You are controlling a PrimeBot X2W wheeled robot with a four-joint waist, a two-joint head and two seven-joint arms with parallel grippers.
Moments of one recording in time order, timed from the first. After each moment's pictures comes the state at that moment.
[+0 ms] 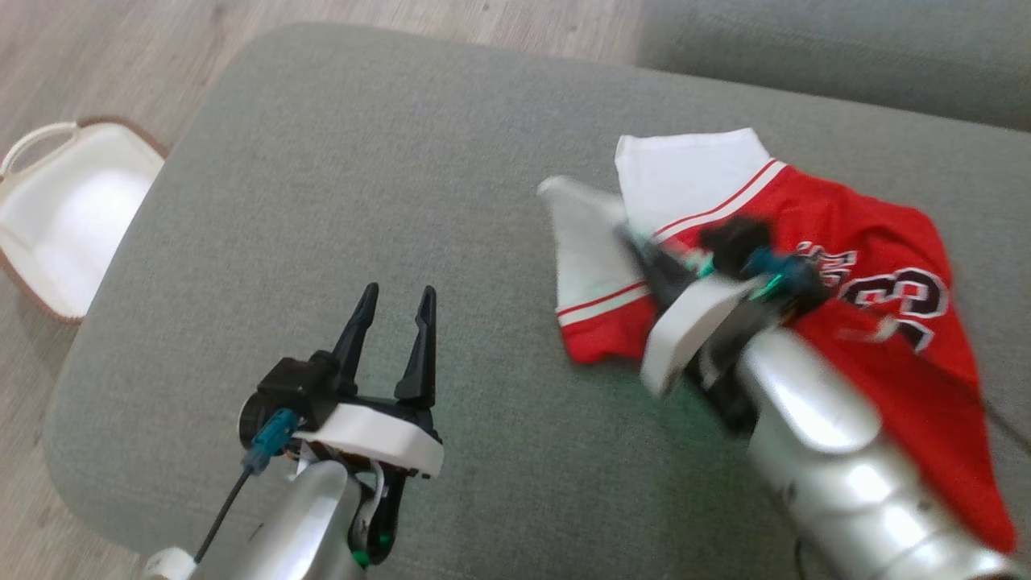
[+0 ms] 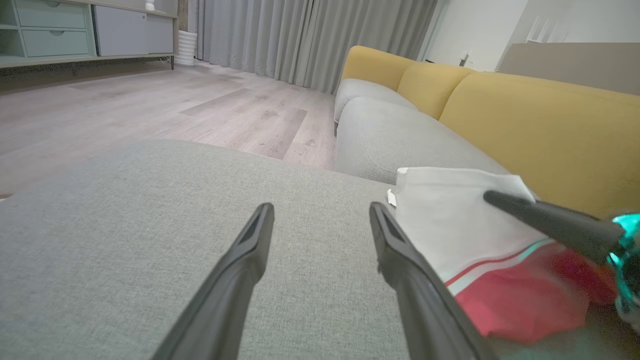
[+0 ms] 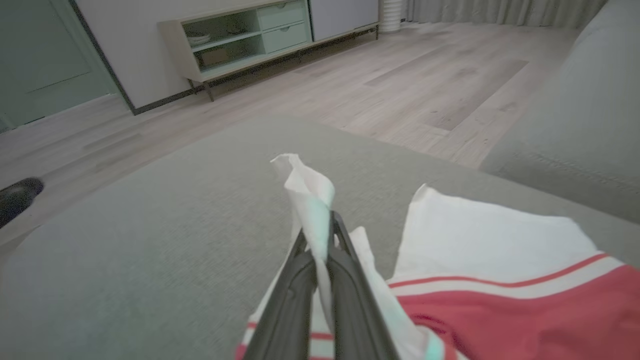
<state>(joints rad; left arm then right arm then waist) -0.32 0.07 -0.45 0.45 -0.48 -0.03 -0.25 -0.62 -0.09 0.56 0.76 0.37 0.13 -0.08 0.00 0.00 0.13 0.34</state>
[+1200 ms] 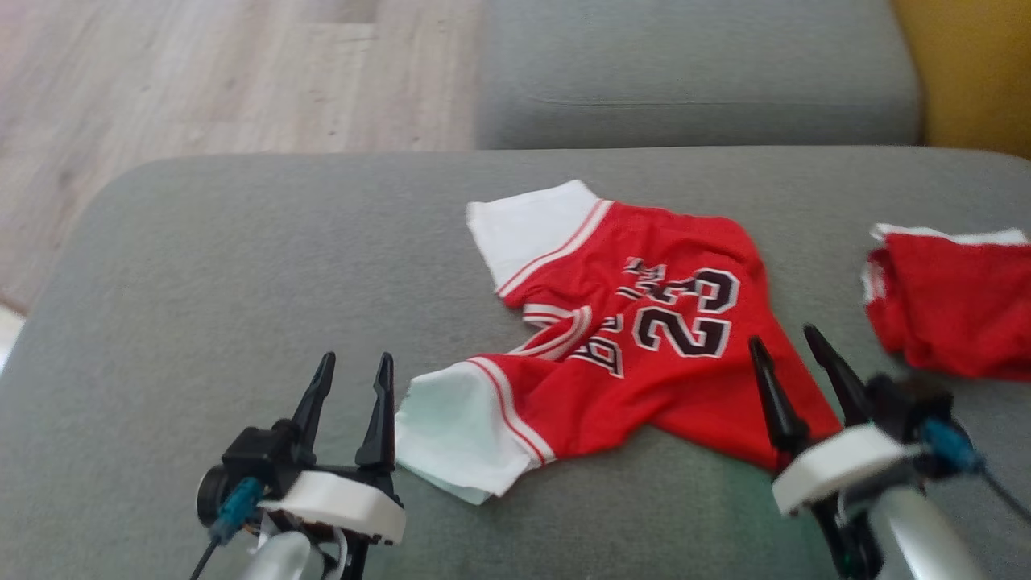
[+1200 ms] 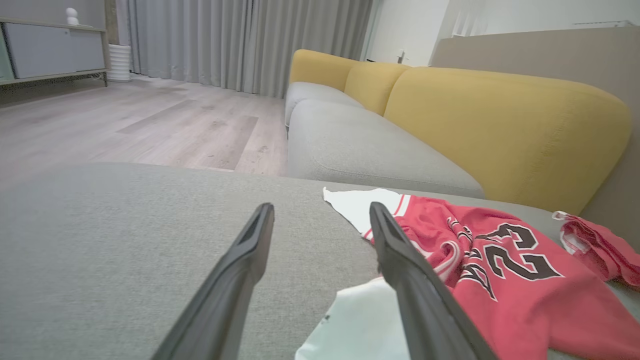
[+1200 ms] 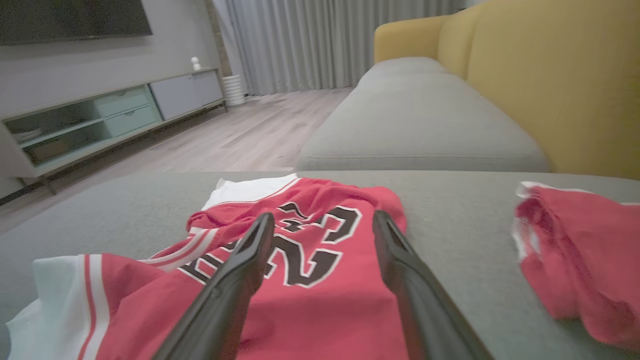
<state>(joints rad) -0.16 0.16 -0.43 0.36 -0.48 0.03 -0.23 -0.17 -0.21 0.27 0.48 0.34 0.13 -0.22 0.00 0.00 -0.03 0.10</state>
